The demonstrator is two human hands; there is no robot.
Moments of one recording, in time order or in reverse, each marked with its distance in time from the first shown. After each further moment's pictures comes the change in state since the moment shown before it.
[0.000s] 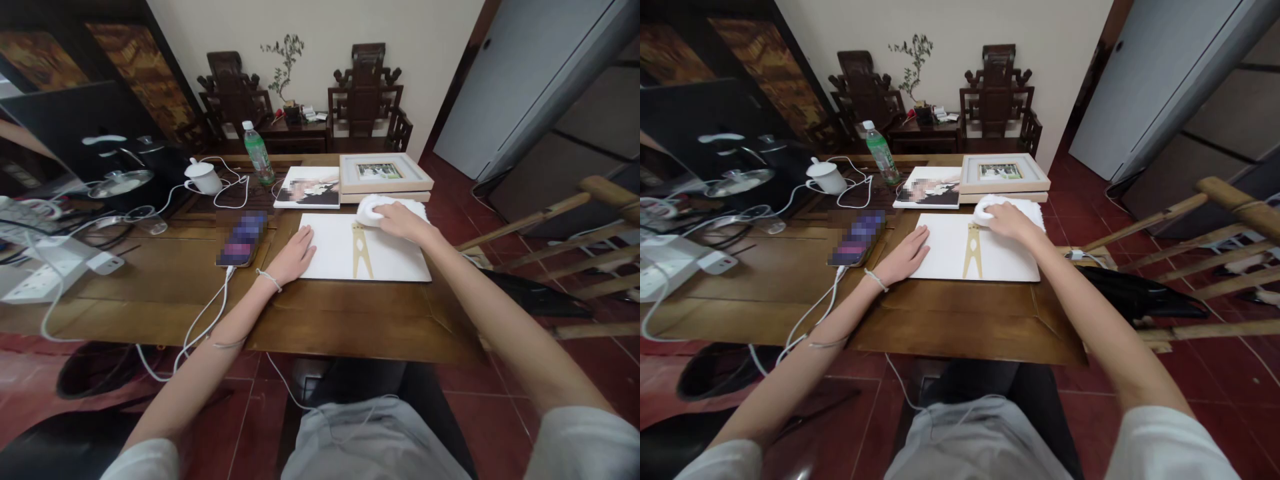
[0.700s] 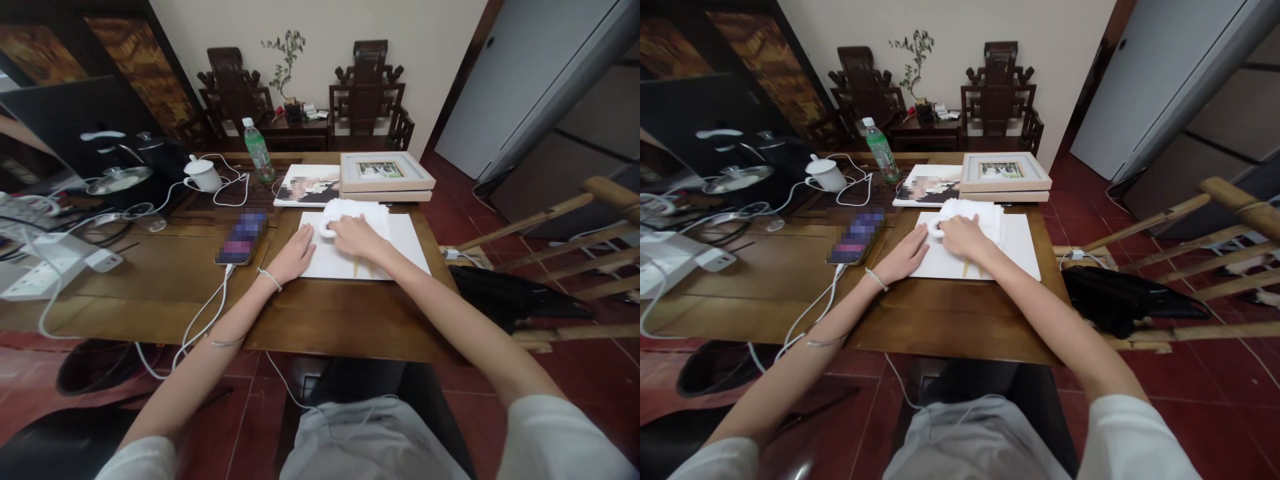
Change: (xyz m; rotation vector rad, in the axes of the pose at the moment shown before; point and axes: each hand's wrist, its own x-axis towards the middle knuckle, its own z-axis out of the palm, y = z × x) left_hand 0.002 0.002 0.000 -0.058 -0.004 -0.021; right_hand 0.004 -0.097 0.009 -0.027 -0.066 -0.131
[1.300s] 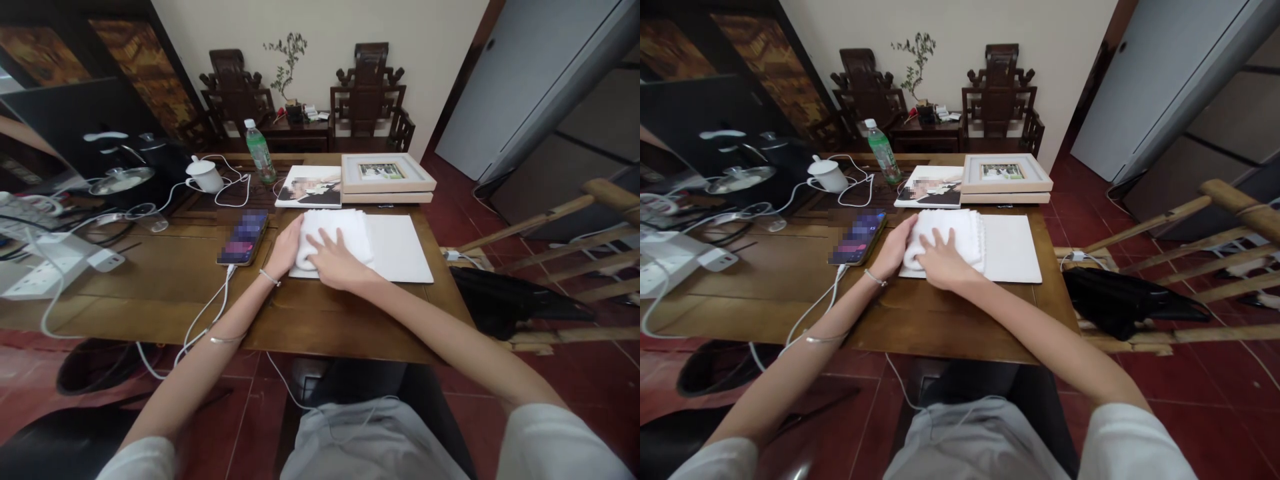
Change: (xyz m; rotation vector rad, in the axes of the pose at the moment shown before) left_hand 0.006 0.006 -0.011 -0.420 0.336 -0.262; right_hand -0.019 -0.045 0.034 -0.095 0.004 -0.248
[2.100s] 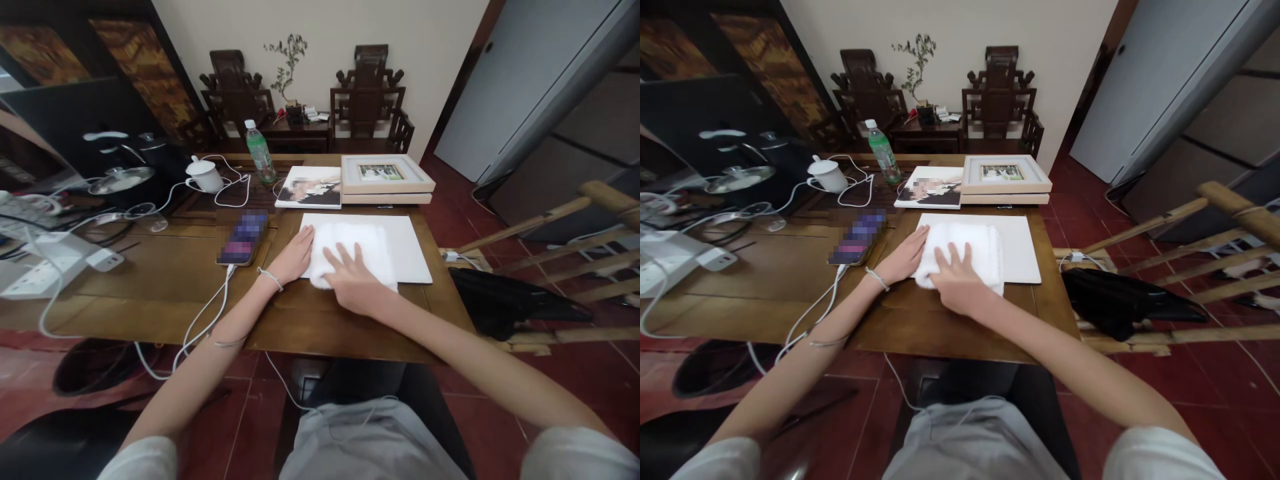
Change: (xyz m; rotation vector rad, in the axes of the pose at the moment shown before) left_hand -0.004 -0.021 0.004 0.433 -0.372 0.355; right_hand -0.052 -0.008 -0.004 -0.012 -0.046 0.027
